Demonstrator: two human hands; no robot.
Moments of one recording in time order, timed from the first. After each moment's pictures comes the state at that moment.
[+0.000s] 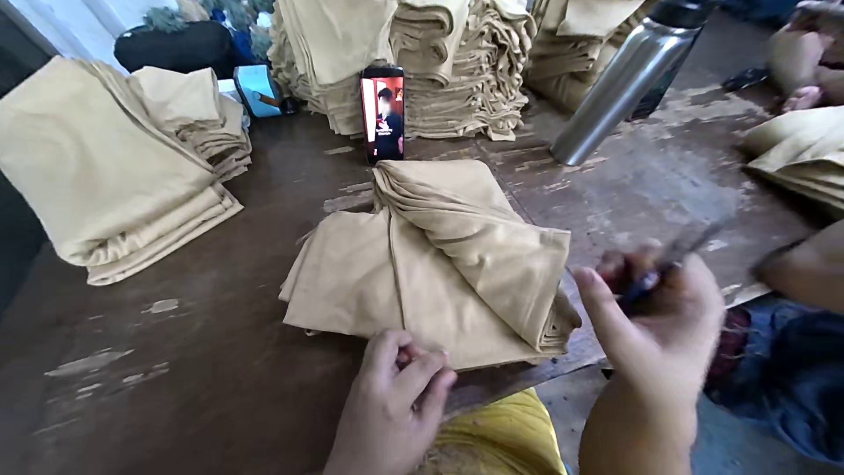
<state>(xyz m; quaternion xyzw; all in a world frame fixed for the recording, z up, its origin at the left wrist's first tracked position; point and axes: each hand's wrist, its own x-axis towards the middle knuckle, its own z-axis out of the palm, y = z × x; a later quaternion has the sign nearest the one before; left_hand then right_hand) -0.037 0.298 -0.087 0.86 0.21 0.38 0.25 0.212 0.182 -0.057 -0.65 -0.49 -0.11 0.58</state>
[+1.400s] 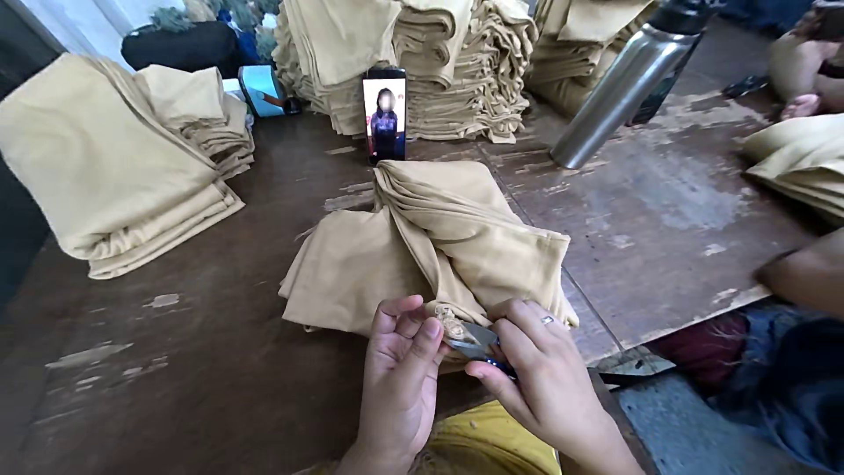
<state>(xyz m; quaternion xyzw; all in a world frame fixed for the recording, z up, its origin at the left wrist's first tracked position) 0.003 0.284 -0.065 0.32 0.12 0.45 0.83 0.147 0.191 -0.069 -0.68 -0.65 -0.13 0.32</state>
